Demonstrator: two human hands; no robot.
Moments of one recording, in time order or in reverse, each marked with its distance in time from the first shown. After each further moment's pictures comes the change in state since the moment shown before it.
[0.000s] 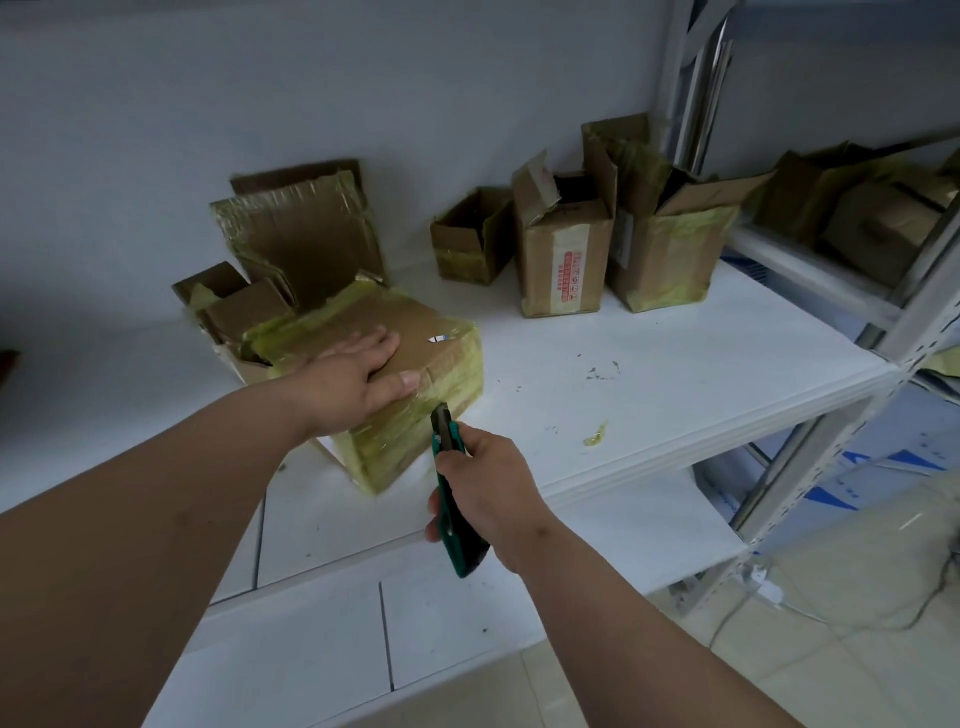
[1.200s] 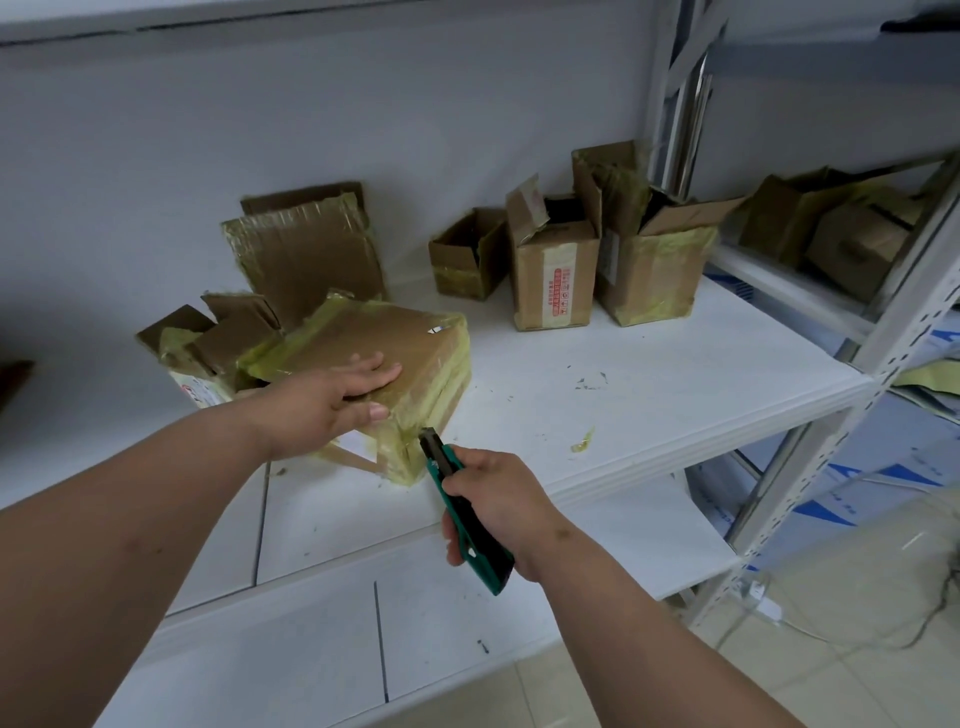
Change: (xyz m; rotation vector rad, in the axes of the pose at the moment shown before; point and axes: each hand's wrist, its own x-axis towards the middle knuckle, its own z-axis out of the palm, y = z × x) left_hand -0.024 -0.018 -0.004 -0.066 -0.021 0.197; right_hand -0.009 0.013 -0.019 0.049 -0.131 0.029
